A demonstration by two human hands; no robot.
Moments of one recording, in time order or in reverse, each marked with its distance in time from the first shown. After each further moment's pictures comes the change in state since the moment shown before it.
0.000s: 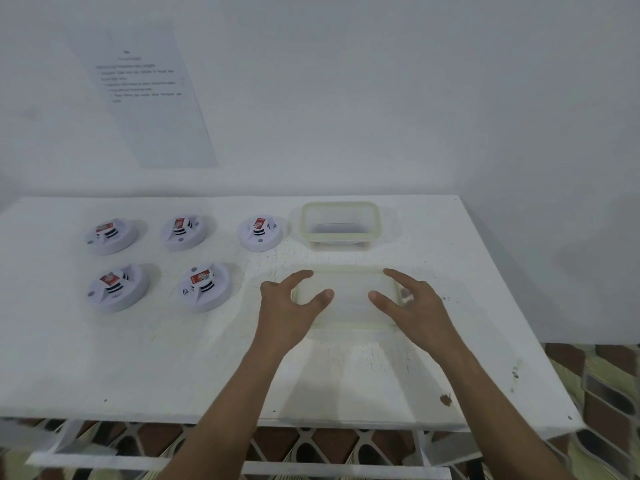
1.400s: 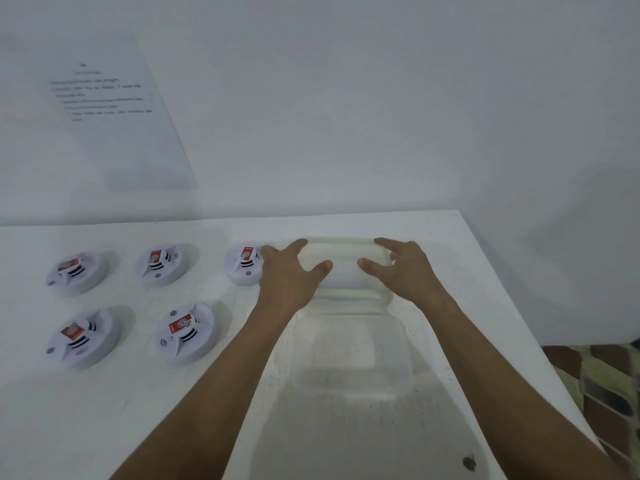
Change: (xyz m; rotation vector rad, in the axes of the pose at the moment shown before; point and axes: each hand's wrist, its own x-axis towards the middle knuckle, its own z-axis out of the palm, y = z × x) left_hand 0.117 0.055 0.002 0.271 0.035 0.110; right_hand 0.134 -0.039 -0.004 -0.094 0.033 -0.012
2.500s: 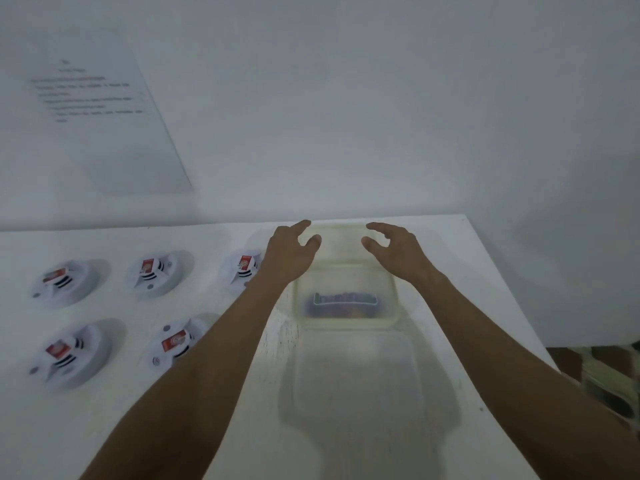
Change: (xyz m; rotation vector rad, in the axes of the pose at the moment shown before) left_hand 0.082 -0.002 0.006 -0.013 -0.106 0.064; right_hand 0.063 -0.008 0.007 -0.057 -0.029 -0.086
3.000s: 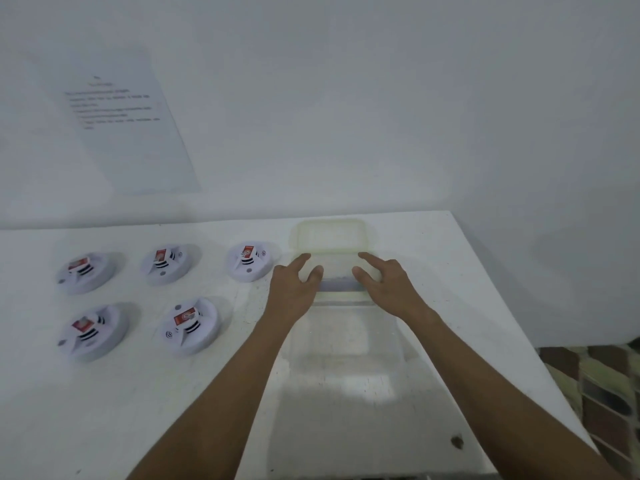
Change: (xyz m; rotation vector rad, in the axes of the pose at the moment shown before) left_hand -0.093 -0.016 0.029 -0.143 0.024 -0.053; right_hand -0.090 0.019 0.020 0.077 -0.074 0.056
